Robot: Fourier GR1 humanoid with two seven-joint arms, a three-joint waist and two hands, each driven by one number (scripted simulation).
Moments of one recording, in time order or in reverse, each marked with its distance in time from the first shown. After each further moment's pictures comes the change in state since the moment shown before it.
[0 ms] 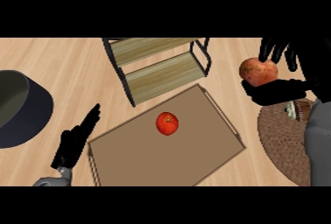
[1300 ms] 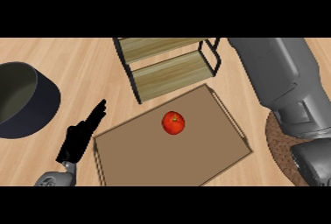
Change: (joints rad) left arm -0.039 -0.020 -0.006 -0.003 -0.016 -0.025 0.013; right arm -0.723 0.060 -0.077 1.232 0.180 -0.412 -0.295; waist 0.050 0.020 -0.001
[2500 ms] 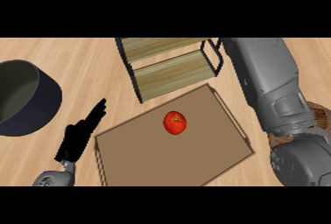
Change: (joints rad) left arm -0.005 0.005 0.004 -0.009 0.006 -0.020 0.011; right arm -0.044 0.101 -0.519 0.195 -0.480 -0.310 -0.259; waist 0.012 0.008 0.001
